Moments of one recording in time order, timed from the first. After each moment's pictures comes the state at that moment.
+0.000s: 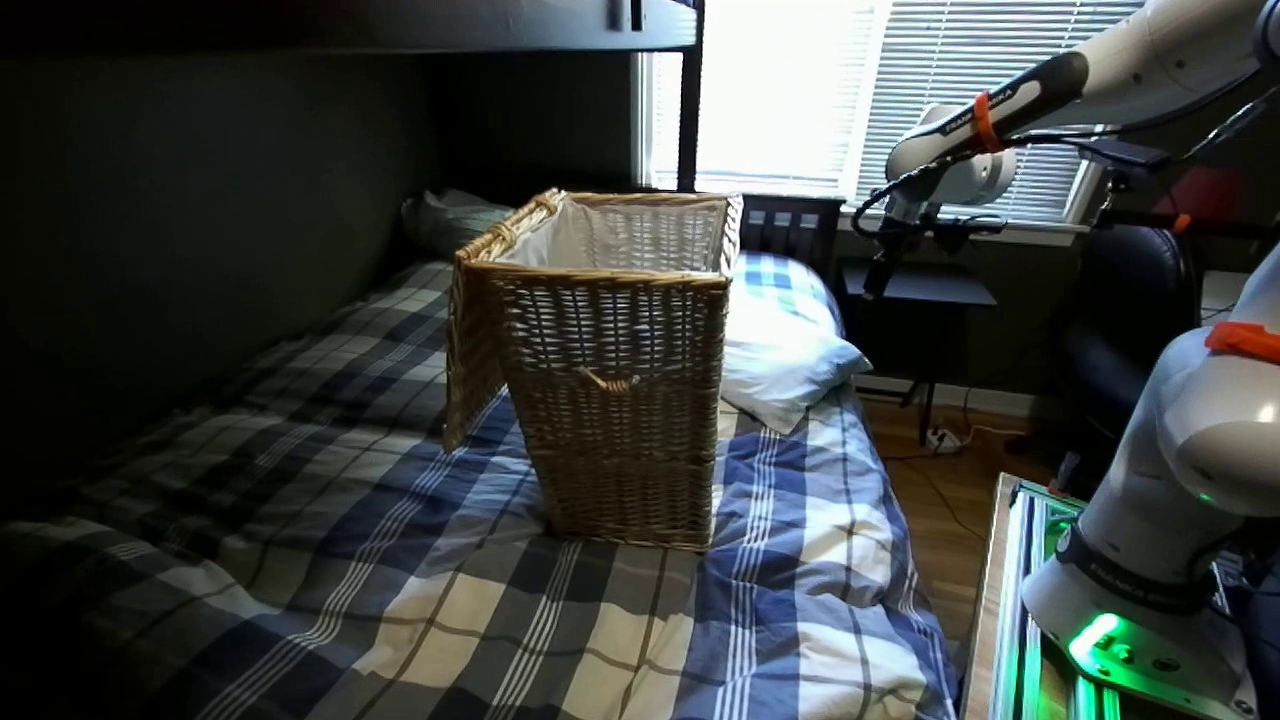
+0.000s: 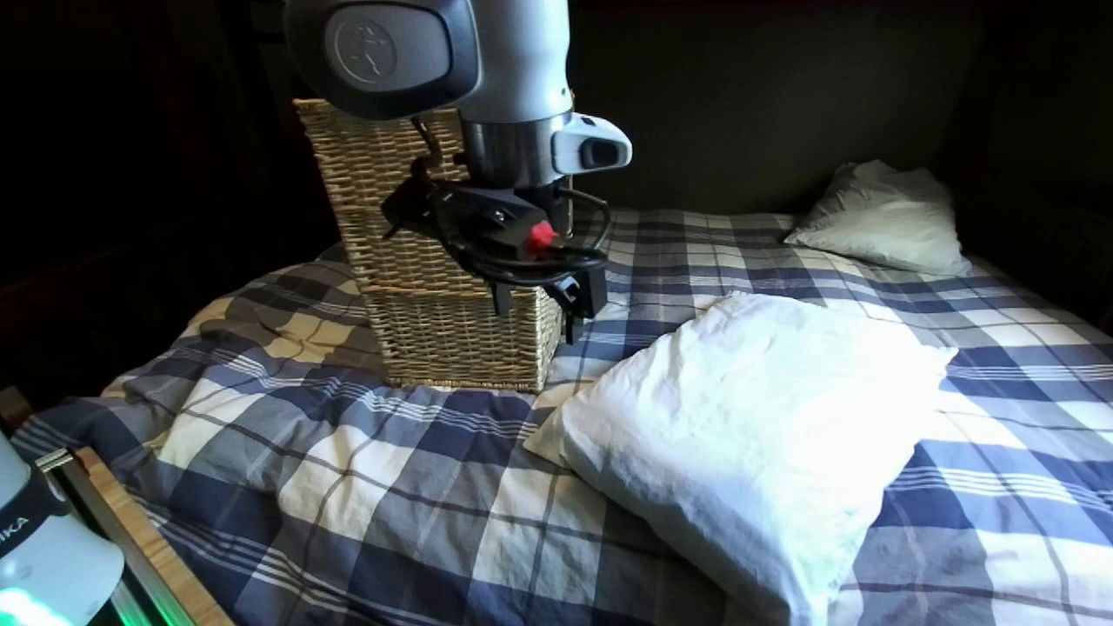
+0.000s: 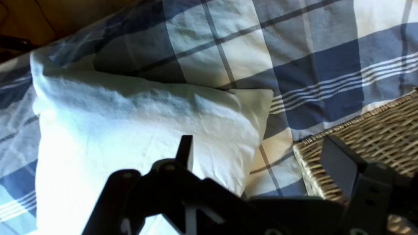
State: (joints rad) arm -0.03 -0.12 -0.68 -2.33 0.08 2.32 -0.78
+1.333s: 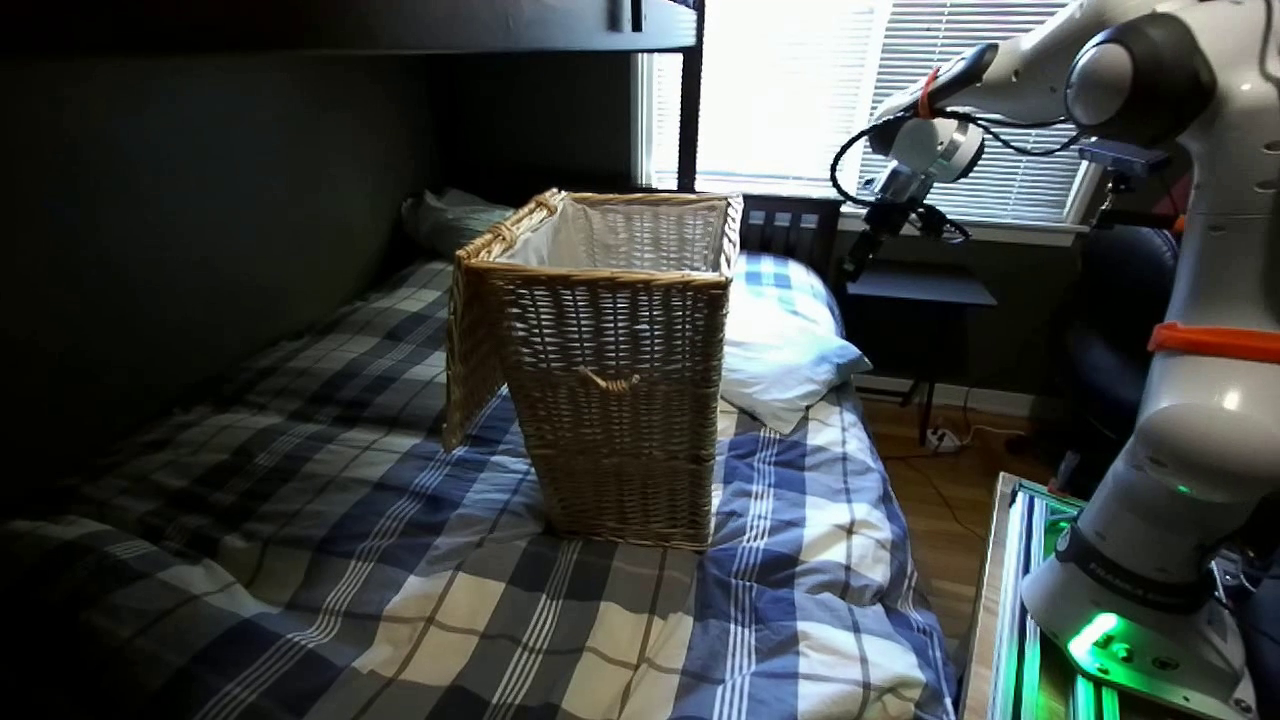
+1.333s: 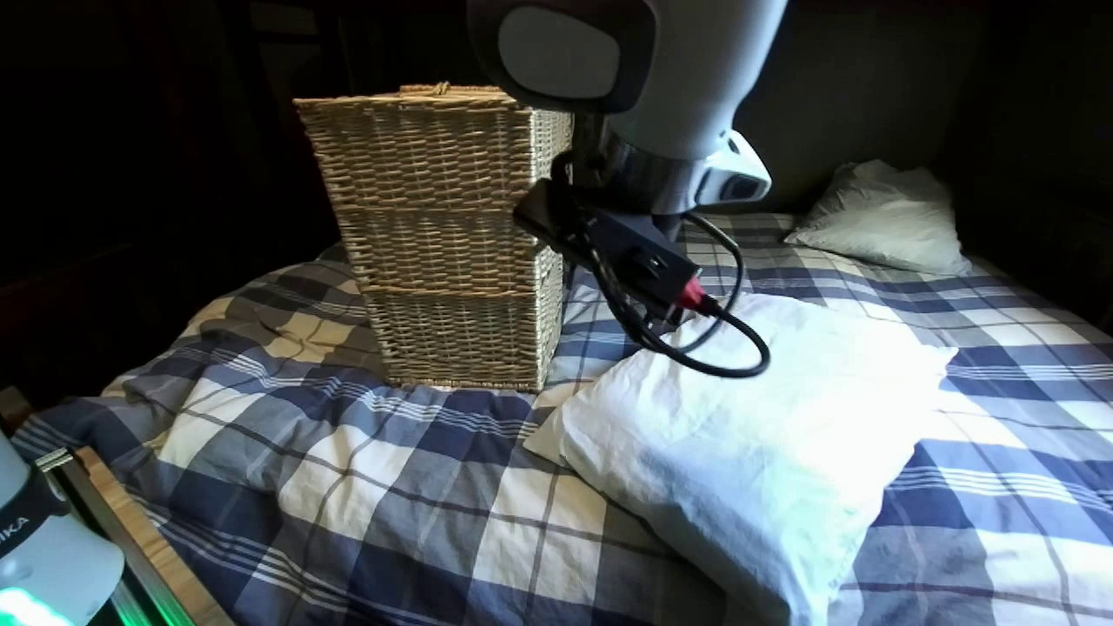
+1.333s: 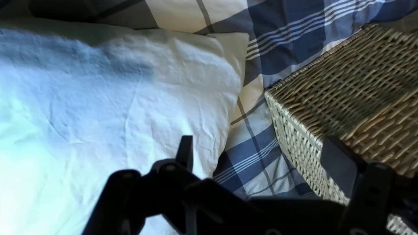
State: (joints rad) arm -0.33 0.26 -0.55 -1.89 0.60 1.94 -1.15
